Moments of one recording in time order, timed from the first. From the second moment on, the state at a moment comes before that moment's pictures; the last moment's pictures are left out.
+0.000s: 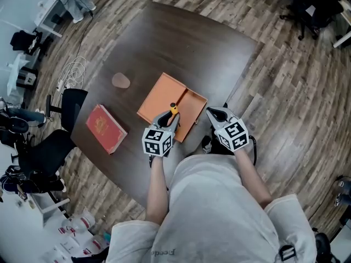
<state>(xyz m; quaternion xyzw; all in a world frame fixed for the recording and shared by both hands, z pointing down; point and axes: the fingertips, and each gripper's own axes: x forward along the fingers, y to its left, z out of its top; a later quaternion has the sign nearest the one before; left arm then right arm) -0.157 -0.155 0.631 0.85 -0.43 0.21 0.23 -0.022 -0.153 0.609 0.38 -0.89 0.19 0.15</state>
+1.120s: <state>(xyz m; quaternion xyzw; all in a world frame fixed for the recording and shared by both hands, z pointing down) -0.144 -0.152 0.731 0.82 -0.36 0.39 0.21 0.008 -0.156 0.663 0.39 -0.87 0.25 0.17</state>
